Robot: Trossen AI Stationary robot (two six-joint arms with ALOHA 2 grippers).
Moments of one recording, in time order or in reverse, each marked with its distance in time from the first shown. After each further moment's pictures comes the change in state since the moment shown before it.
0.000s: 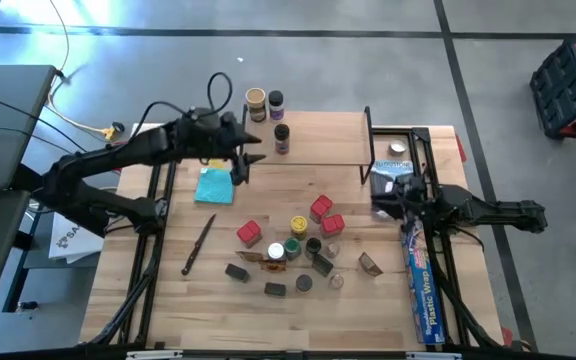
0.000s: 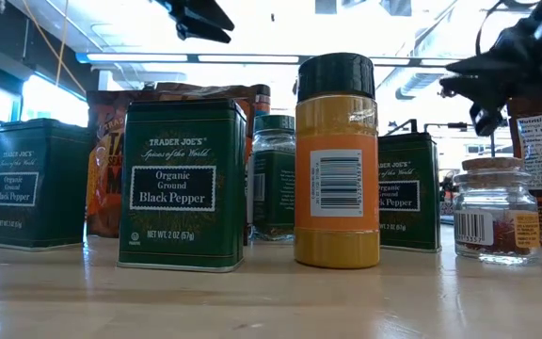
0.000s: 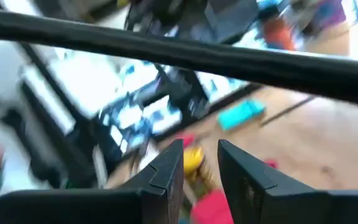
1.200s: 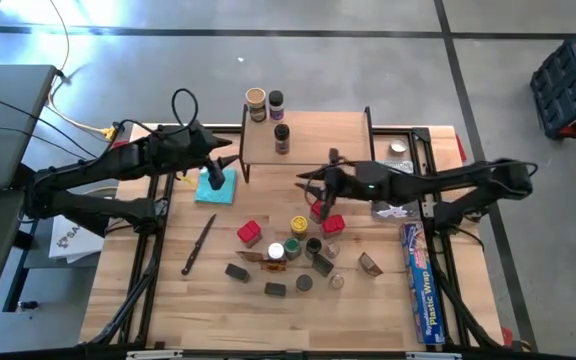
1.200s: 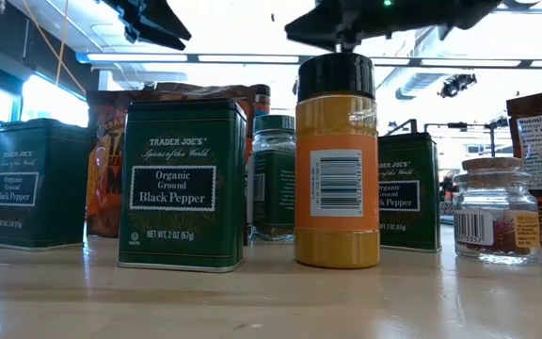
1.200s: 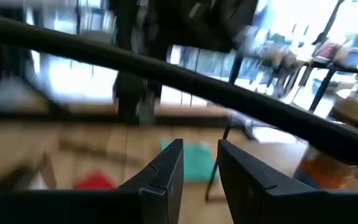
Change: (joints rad) left arm -0.051 -0.277 -0.214 -0.048 -0.246 -0.092; right arm -0.031 1.386 0.832 0.343 0.038 -0.658
